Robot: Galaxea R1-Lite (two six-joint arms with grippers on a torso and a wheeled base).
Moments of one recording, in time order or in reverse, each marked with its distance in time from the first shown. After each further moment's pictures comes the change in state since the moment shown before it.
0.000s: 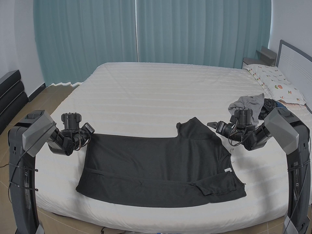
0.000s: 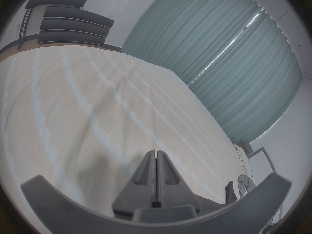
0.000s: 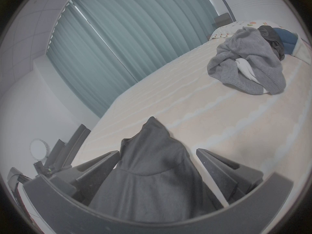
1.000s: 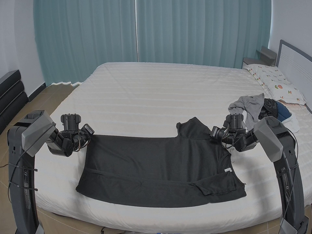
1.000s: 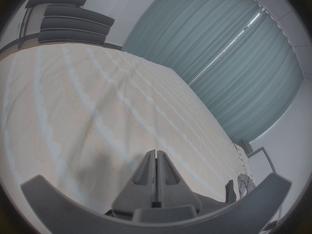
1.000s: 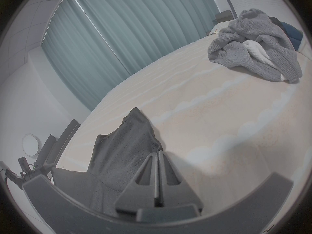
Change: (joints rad) left arm 0.003 -0.006 0.022 -0.007 -0.007 -0.002; right arm -0.007 0.180 -0.230 0.105 -0.024 -0.017
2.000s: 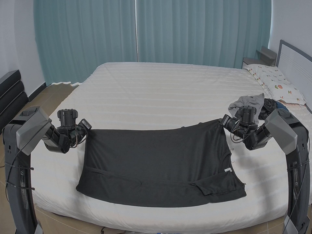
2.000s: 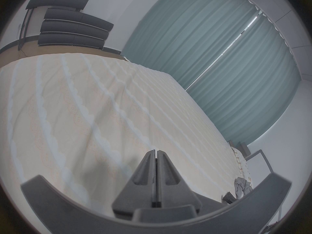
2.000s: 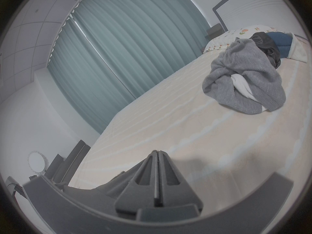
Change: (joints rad) left arm 0.010 -0.057 0.013 -0.001 0.011 0.003; right arm -0.040 -0.179 0.277 -0.297 -0.029 0.106
